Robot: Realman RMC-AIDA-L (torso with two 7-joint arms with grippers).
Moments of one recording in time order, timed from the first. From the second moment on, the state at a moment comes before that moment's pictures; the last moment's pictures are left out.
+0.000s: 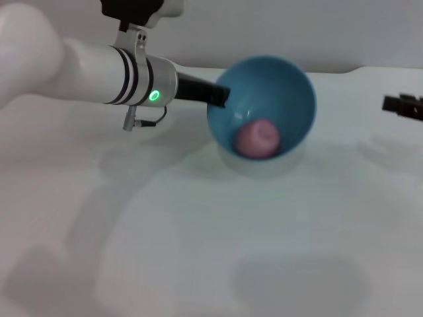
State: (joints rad) left arm -0.63 -2.07 1.59 0.97 2.19 0.74 -2.60; right arm 0.47 2.07 -0.63 -0.92 -2.04 -1.42 1.96
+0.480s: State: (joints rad) left arm -0.52 -2.07 2.10 0.91 2.05 -0.15 -2.34; right arm 0.35 2.07 -0.51 -0.78 -2.04 -1.41 1.95
